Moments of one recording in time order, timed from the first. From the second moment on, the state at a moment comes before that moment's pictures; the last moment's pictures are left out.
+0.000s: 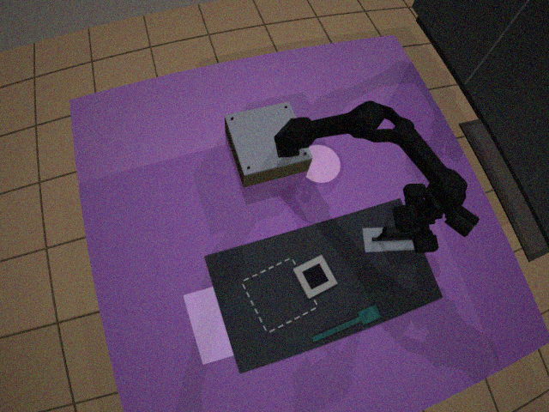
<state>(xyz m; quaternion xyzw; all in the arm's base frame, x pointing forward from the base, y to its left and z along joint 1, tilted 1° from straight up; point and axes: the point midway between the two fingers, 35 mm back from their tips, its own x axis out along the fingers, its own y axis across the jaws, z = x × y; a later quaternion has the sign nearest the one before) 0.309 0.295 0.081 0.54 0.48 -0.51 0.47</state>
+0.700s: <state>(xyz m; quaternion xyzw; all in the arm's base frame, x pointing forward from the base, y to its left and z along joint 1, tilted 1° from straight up) 0.311 0.297 0.054 0.55 0.47 -0.51 0.47</state>
